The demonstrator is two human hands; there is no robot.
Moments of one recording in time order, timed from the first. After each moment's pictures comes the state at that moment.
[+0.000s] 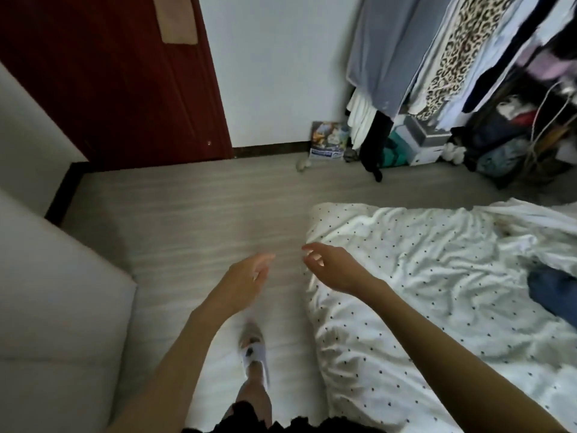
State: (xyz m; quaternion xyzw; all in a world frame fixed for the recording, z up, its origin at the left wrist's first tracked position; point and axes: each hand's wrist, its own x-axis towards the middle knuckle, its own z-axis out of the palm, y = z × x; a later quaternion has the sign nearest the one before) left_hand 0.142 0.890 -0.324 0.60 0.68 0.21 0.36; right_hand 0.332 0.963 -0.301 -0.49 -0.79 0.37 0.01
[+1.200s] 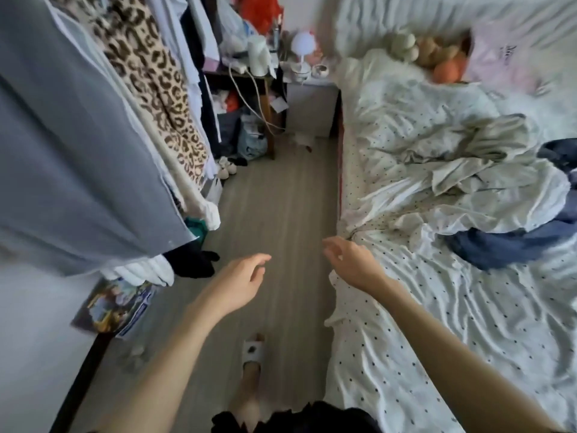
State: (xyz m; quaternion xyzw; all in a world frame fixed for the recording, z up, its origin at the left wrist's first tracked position) left_hand 0.376 1.683 -0.318 0.92 0.17 -0.08 0.34; right_hand 0.518 1.489 -0.308 -0.91 -0.27 0.22 0.22
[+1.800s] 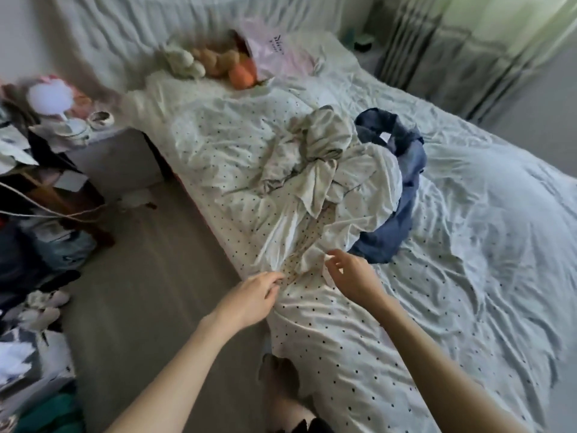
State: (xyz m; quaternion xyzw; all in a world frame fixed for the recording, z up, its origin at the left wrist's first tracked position) left_hand 0.728 1.640 -0.332 0.90 -0.22 -0.24 0.29; right_hand 0.705 1.424 -0.313 -0.96 0.10 0.09 0.25
